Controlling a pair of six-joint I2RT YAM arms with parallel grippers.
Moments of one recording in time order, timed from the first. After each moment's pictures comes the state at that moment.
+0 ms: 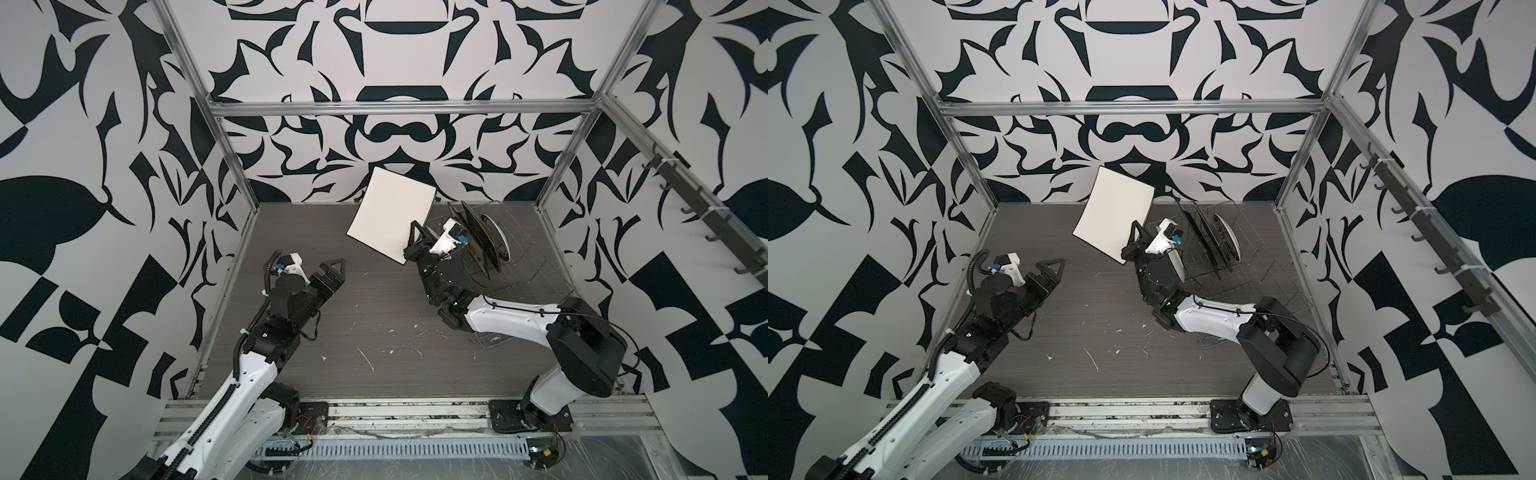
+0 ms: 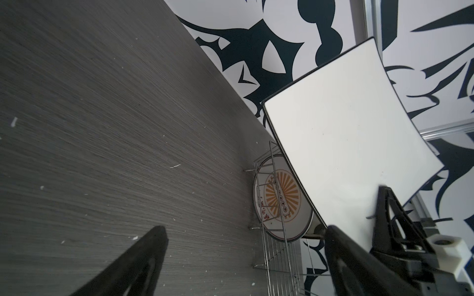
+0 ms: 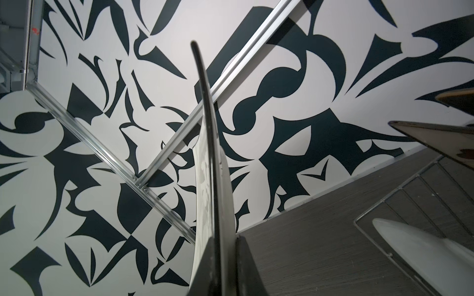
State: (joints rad) left arm -0.37 0.78 0.52 -0.04 0.07 -1.07; right arm 0.84 1.61 0.88 1.00 0.60 0.69
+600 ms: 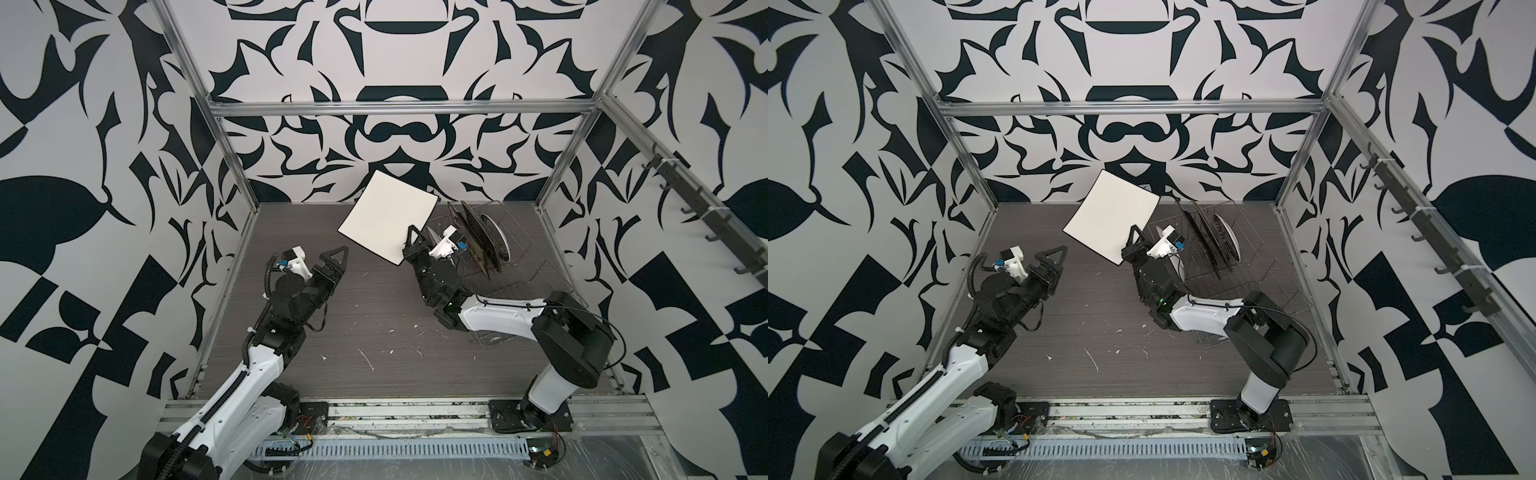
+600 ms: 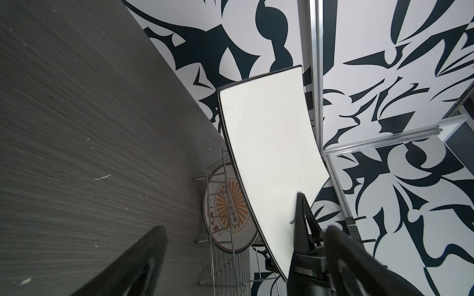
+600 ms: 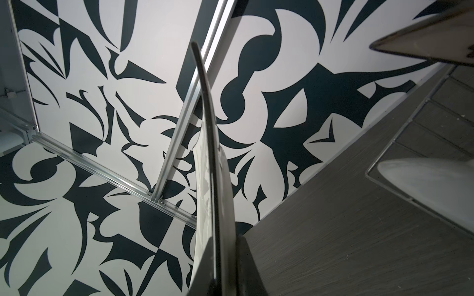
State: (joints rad) left arm -0.37 0.87 0.48 0.29 0.13 -1.24; right arm 0.84 1.68 0.88 1.00 0.61 1.00
